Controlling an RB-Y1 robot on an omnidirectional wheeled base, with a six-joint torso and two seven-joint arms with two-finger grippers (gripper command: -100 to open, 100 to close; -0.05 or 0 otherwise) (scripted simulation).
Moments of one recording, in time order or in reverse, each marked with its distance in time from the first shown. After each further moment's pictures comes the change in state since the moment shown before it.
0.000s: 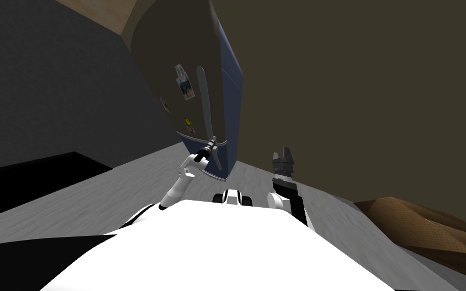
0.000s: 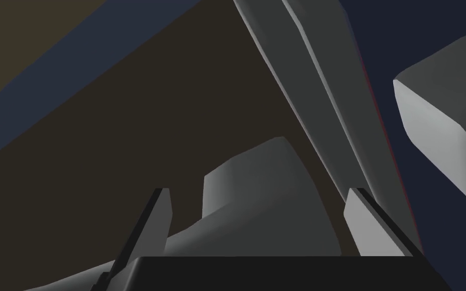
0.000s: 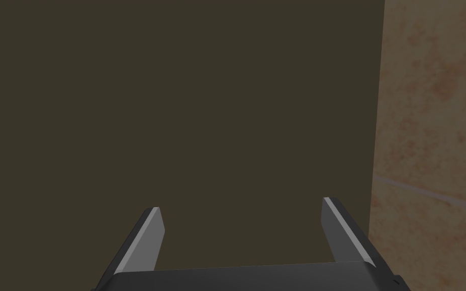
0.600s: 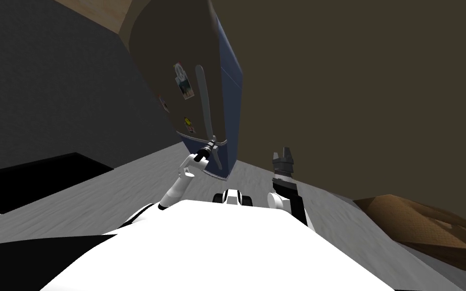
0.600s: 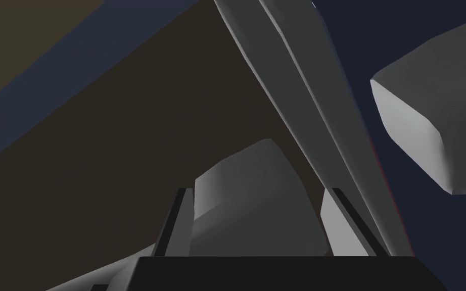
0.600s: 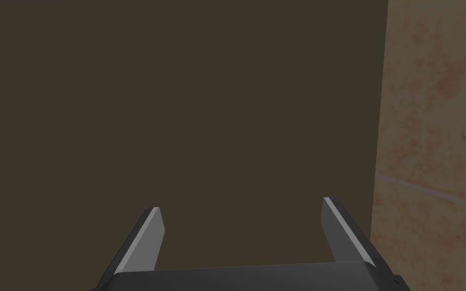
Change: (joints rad) left arm -0.003 0.012 -0.009 -0.013 0.004 0.041 0.001; right arm 0.000 0.000 0.000 0.000 0.000 0.000 0.000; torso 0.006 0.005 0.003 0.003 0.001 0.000
